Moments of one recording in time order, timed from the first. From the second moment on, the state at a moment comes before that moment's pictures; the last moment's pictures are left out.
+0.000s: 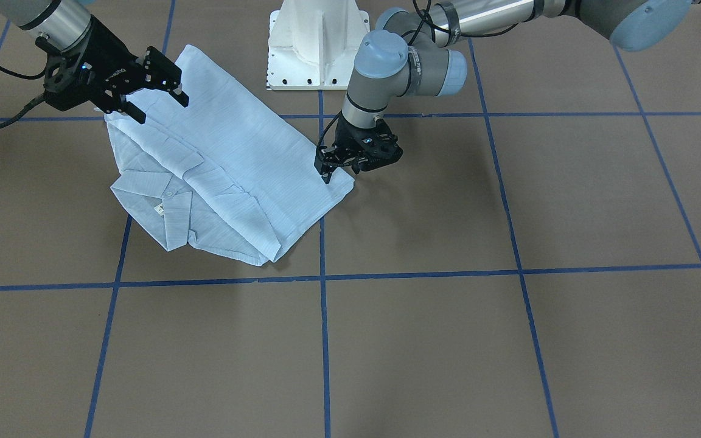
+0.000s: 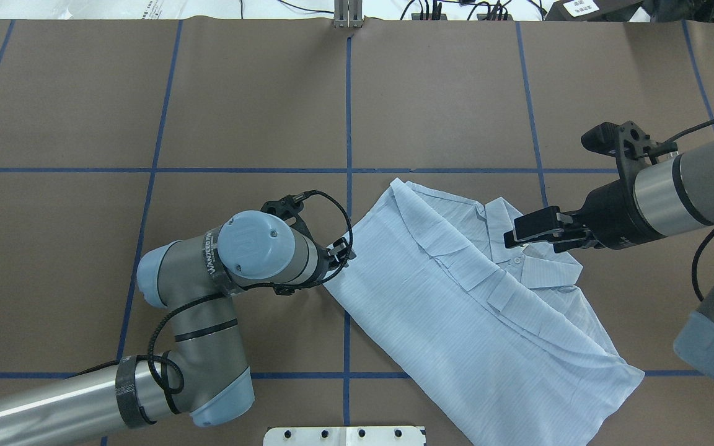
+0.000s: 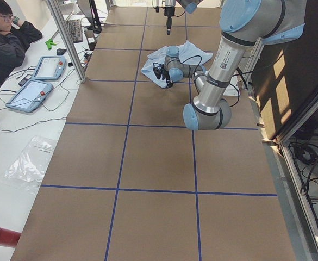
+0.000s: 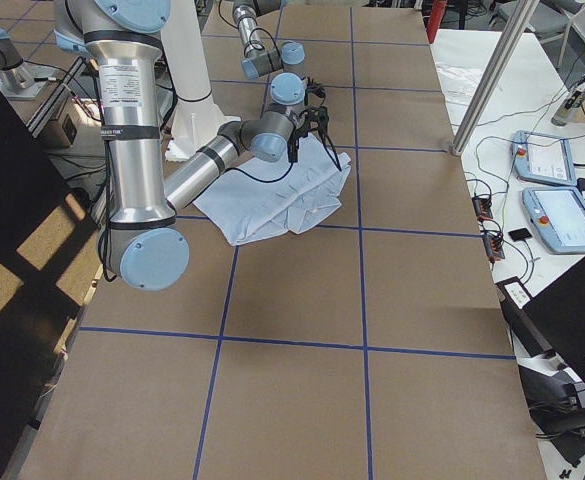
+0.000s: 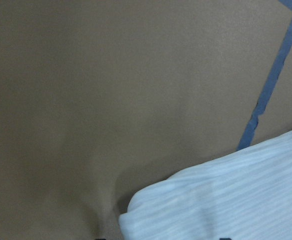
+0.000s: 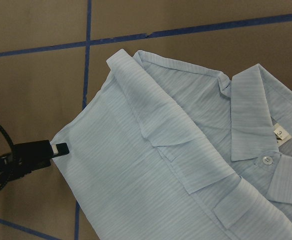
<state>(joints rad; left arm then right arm) -0.39 -2.22 -1.58 -1.92 -1.75 -1.82 0.76 -1.50 2.16 -1.14 2.22 1.21</state>
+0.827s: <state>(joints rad) -0.41 -2.22 -1.59 -1.92 -1.75 -1.81 0.76 -1.50 2.16 -1.13 2.21 1.21</state>
